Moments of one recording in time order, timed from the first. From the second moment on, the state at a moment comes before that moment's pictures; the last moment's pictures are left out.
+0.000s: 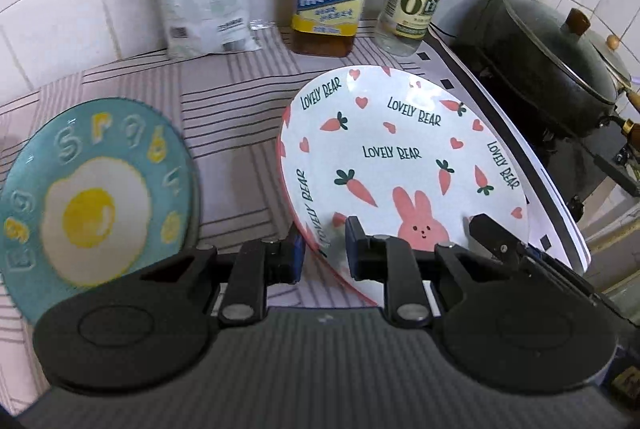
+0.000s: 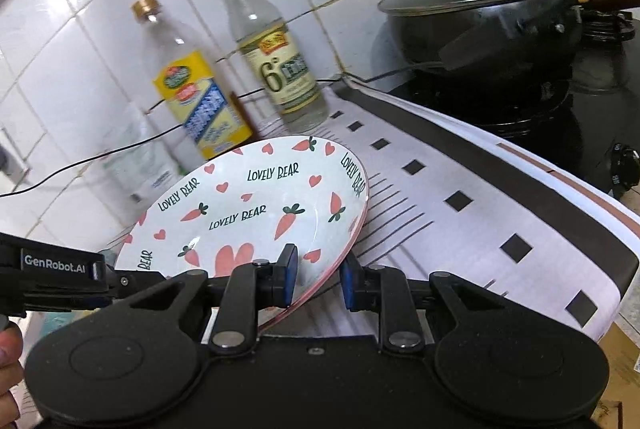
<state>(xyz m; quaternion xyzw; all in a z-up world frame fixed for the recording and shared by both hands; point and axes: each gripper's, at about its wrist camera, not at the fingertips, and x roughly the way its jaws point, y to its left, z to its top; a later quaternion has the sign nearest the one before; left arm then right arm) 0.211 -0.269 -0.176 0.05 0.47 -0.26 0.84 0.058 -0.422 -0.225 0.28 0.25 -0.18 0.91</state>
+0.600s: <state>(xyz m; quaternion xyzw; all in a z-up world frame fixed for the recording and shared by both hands) 0.180 -0.171 -0.132 0.02 0.46 -0.22 0.86 0.071 -0.356 -0.177 0.25 0.28 -0.08 0.92</state>
